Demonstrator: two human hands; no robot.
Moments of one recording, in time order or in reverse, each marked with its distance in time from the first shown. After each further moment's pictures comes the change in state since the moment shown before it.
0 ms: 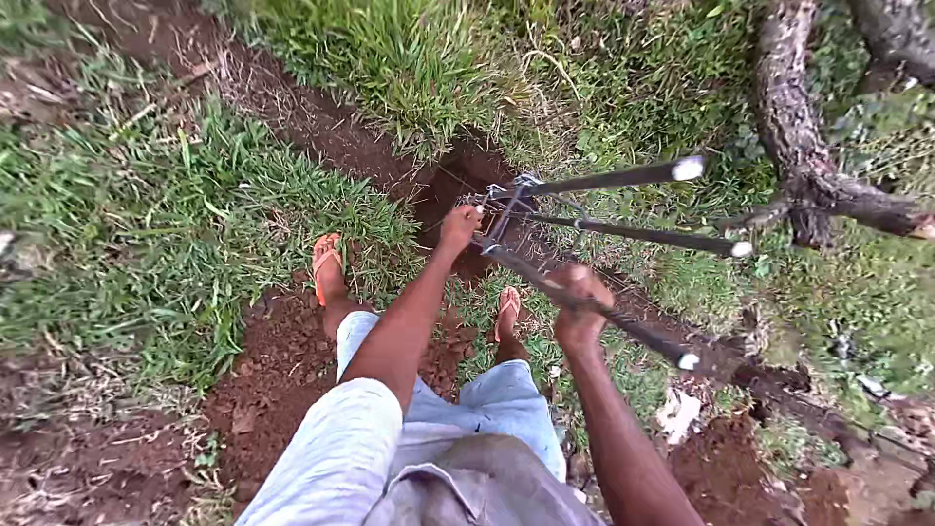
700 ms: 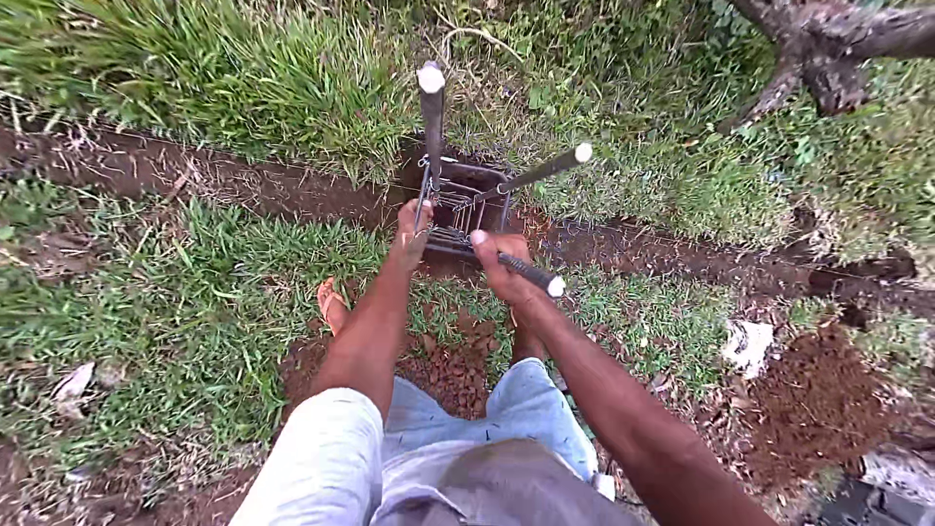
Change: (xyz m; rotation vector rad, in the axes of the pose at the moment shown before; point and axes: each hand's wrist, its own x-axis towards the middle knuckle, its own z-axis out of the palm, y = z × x) left_hand 0.039 0.016 0.031 -0.160 0.016 0.050; right_hand 0.040 0.034 -0.021 0.204 -0.002 -0.204
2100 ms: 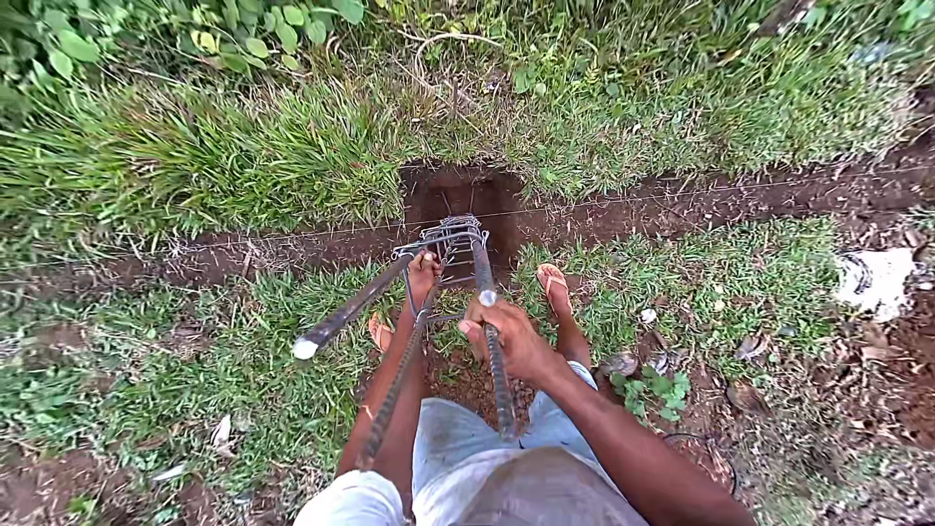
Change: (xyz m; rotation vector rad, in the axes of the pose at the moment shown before) left_hand -0.045 0.008 -0.004 0.268 -0.066 -0.121; right_hand -0.045 -0.012 -0.016 0.002 -0.075 0.169
